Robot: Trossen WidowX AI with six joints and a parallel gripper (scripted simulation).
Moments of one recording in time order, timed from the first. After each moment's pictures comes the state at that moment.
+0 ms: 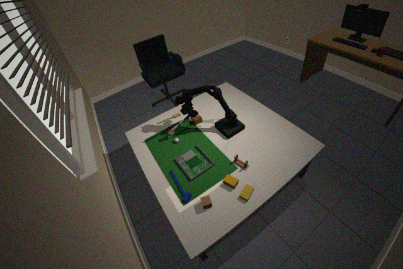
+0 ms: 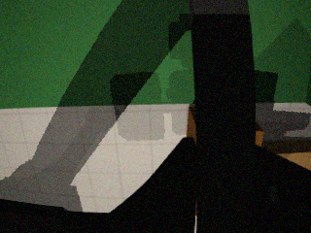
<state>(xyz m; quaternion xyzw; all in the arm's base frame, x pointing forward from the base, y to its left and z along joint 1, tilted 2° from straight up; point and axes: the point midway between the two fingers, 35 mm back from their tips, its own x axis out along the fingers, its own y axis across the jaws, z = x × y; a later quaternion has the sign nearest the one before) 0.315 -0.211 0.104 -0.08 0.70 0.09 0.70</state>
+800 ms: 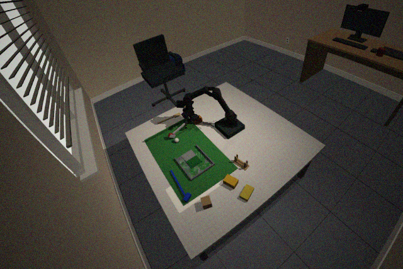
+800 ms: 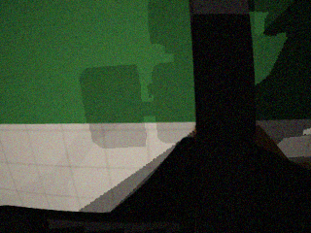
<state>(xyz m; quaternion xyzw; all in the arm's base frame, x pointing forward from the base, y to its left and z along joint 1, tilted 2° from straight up) 0.313 -0.210 0.061 -0.08 0.70 0.09 0.70</state>
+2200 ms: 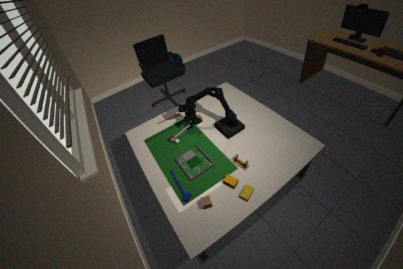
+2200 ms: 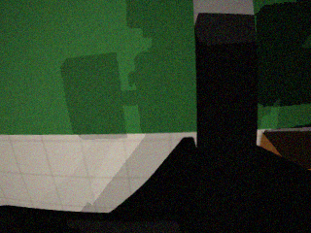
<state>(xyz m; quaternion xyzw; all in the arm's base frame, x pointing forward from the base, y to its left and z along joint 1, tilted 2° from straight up) 0.309 -0.161 0.055 -0.07 0.71 0.08 0.70</state>
